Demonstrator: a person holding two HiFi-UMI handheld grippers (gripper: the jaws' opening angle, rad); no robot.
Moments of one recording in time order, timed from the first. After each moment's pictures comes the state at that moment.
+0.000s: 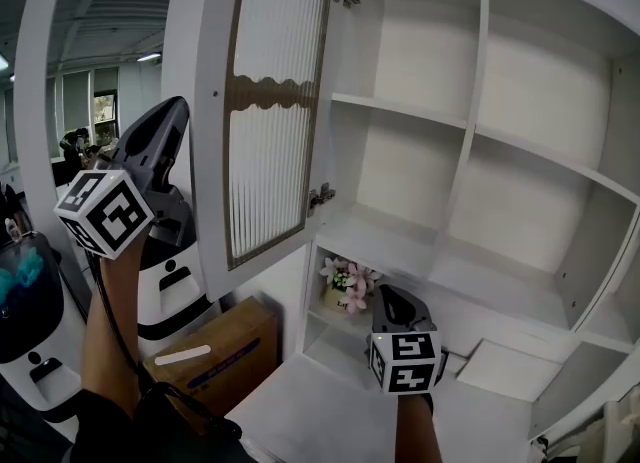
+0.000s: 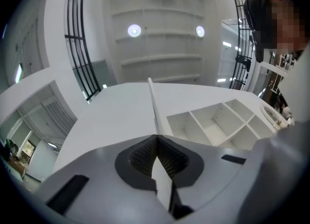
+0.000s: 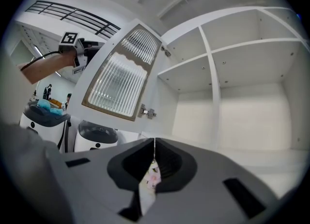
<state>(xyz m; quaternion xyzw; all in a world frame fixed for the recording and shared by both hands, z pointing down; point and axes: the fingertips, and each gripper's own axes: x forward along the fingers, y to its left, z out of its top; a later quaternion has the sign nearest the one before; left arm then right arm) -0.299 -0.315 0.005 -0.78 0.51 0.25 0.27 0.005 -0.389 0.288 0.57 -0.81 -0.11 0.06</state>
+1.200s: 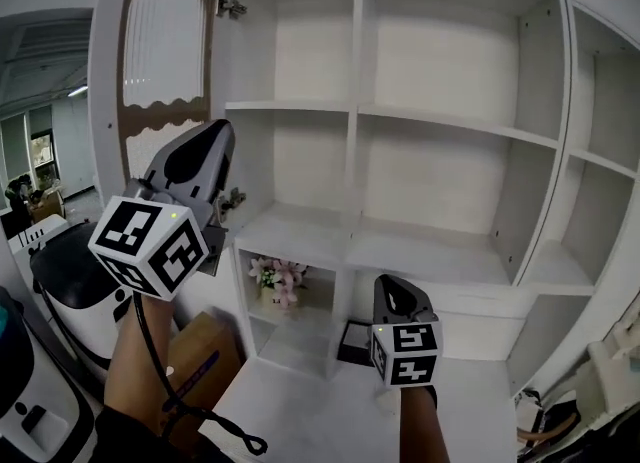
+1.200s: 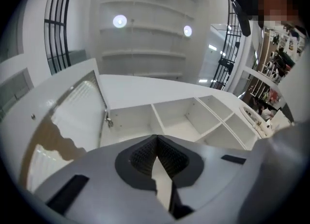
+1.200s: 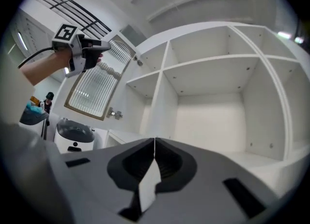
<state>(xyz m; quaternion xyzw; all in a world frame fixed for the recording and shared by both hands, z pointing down) -0.081 -0.309 0.011 -0.84 0.42 0.21 0.29 0.148 -0.334 0.266 0.67 -0.74 -0.11 0.04</state>
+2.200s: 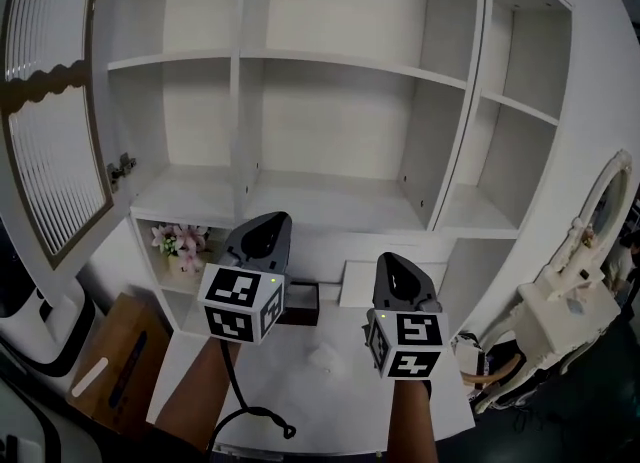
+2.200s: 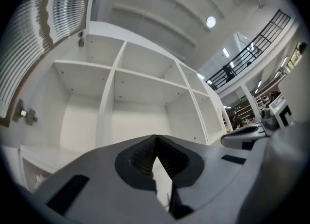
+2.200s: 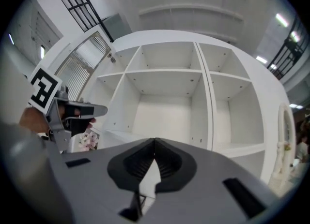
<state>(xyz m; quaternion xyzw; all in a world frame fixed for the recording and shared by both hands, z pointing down) 0.160 -0.333 0.236 -0.94 0.31 0.10 0.10 0.291 -0.232 0.279 0.79 -0.60 -0.10 0.04</state>
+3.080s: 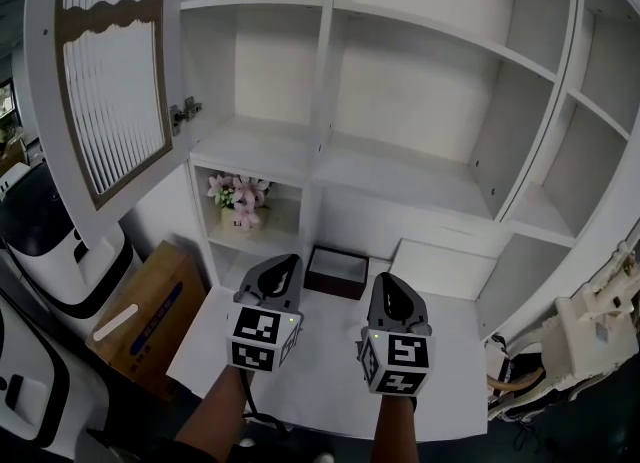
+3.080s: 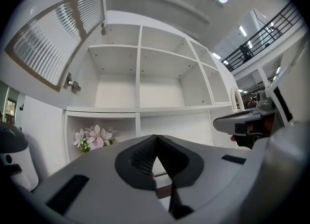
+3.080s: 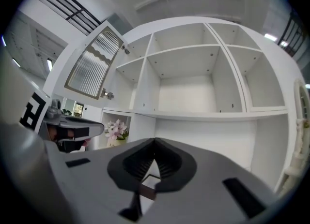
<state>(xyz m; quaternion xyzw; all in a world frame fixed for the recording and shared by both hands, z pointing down) 0.071 -0.332 0.385 -0.91 0.40 0.00 0.04 0.202 -0.264 0.381 0.73 -0.68 -0.04 0.05</state>
